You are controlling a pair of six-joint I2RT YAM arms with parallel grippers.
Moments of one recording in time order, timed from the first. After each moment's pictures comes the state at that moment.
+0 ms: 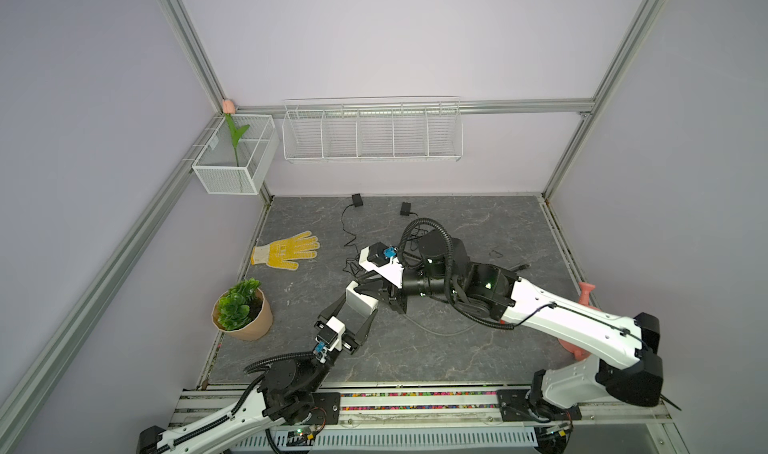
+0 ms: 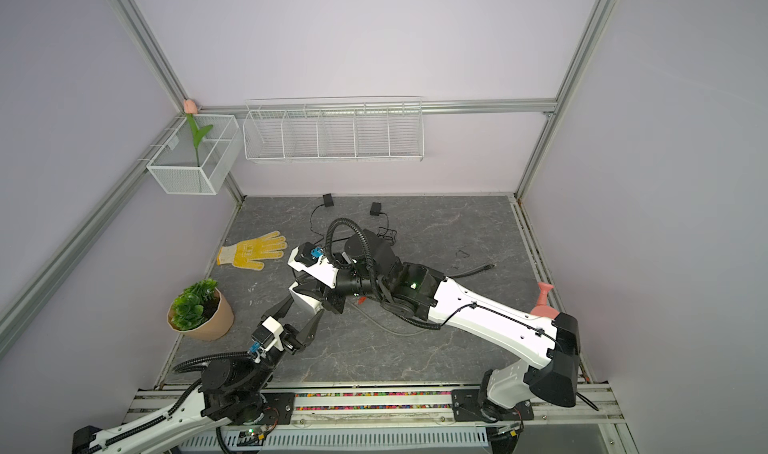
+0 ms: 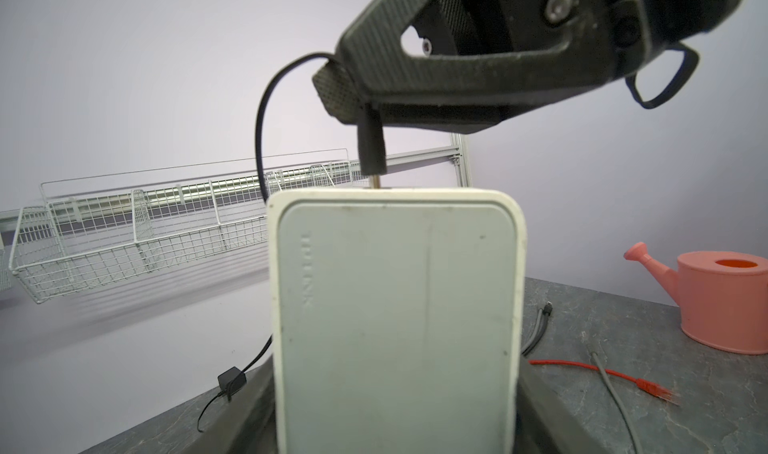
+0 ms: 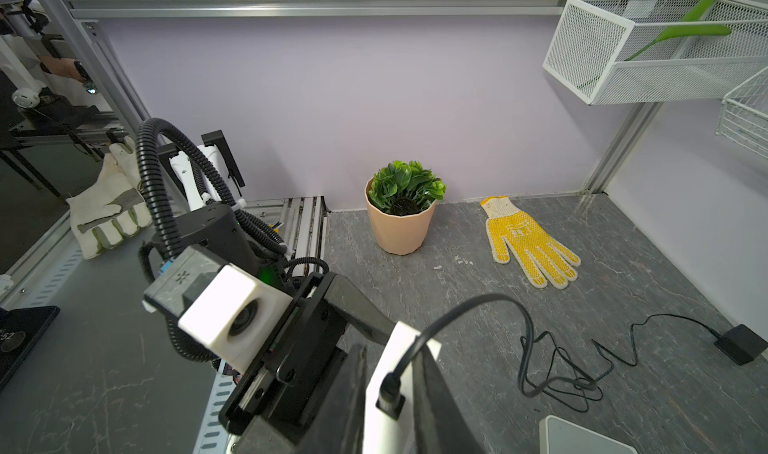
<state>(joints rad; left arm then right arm) -1.14 0.15 0.00 0.56 -0.38 0.34 1.13 1.45 1.44 -0.29 -0.35 -0.11</state>
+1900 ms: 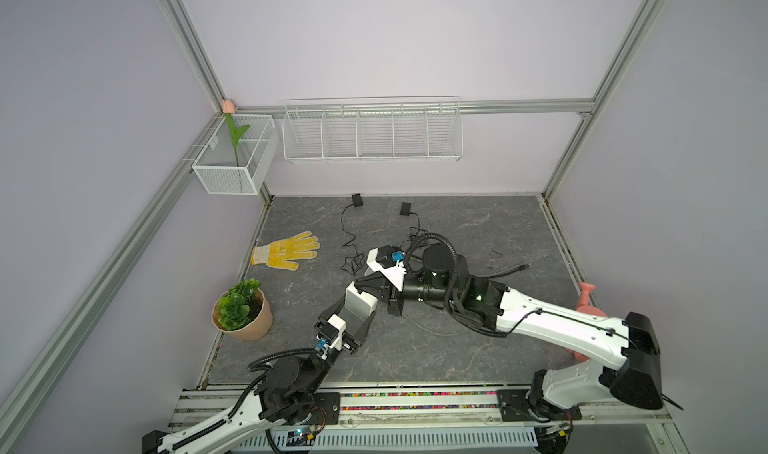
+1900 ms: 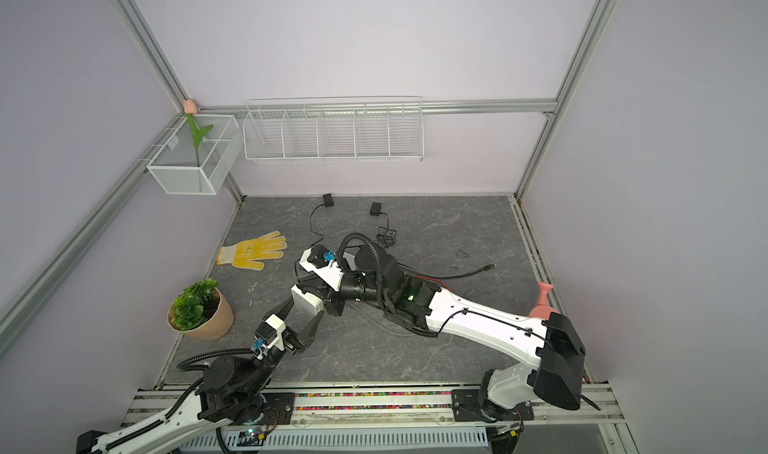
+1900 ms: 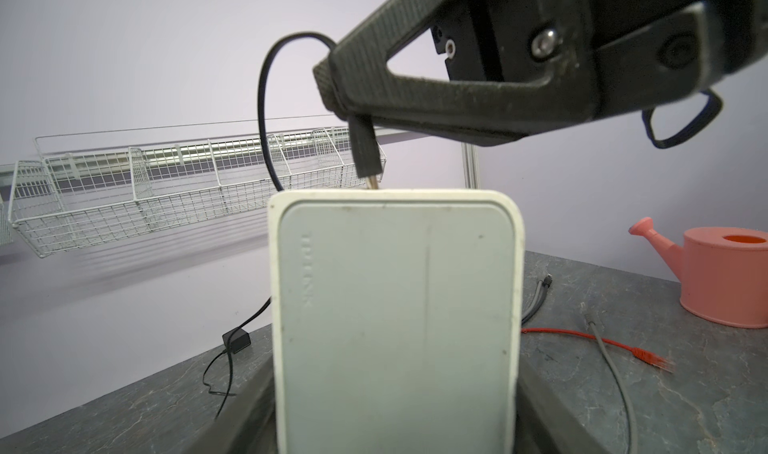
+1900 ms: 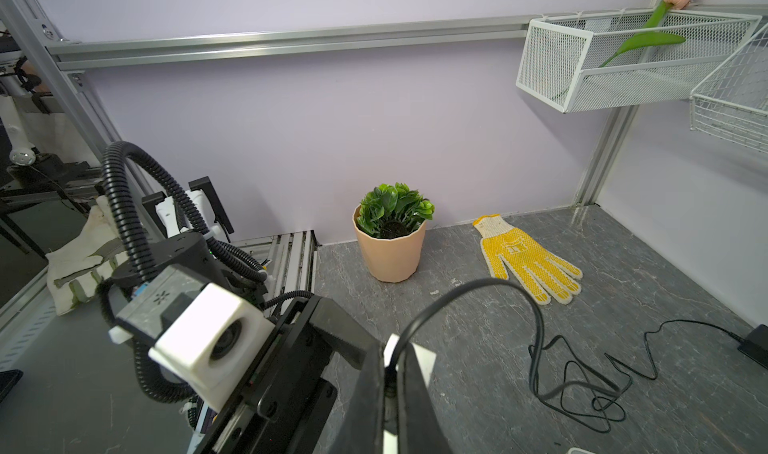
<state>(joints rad) -1.14 0.06 0.00 0.39 -0.42 0.29 1.11 1.43 1.19 0.07 -0.33 0.00</state>
